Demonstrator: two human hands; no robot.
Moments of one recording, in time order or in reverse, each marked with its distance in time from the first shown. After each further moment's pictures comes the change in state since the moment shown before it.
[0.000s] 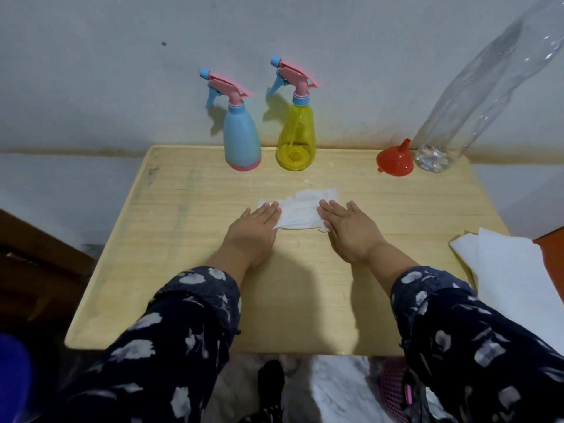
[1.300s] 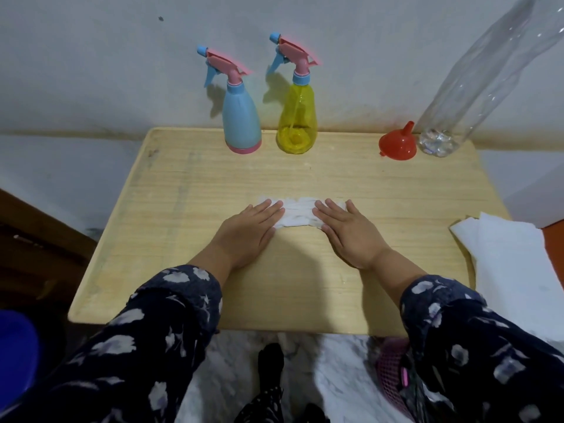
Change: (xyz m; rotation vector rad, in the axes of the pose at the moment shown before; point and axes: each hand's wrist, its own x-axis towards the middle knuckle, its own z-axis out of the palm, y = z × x) left_hand -0.037 -0.001 0.010 -0.085 0.091 0.131; right_hand -0.034 -0.005 0.024 0.117 0.116 -0.127
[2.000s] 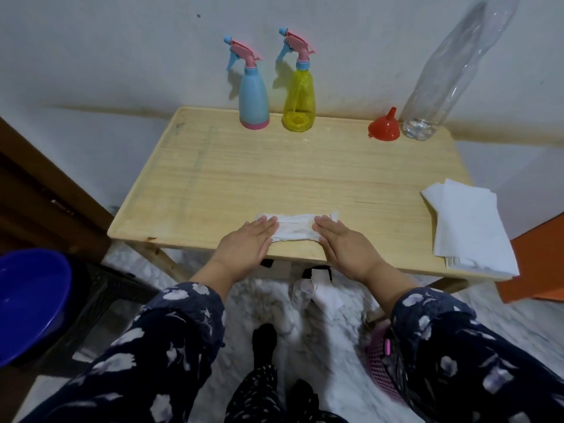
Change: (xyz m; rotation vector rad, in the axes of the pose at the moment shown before) left_hand -0.122 0.095 0.021 -0.050 -0.027 -0.158; right_hand -0.128 -0.059 0.013 0.105 0.014 -0.014
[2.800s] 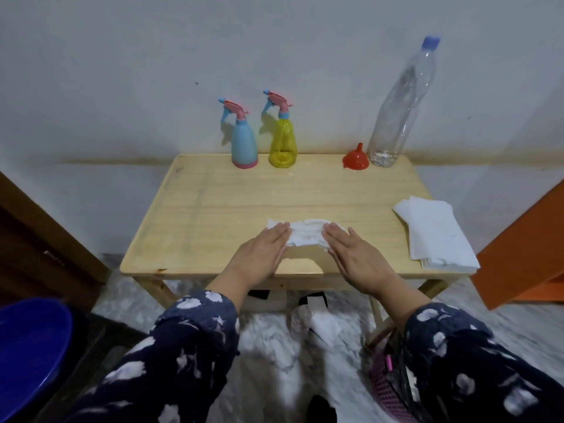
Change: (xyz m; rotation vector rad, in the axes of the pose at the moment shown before) left_hand 0.004 0.035 -0.052 0.071 0.263 0.264; right_hand -0.040 -0.025 -0.045 -0.228 0.165 0.000
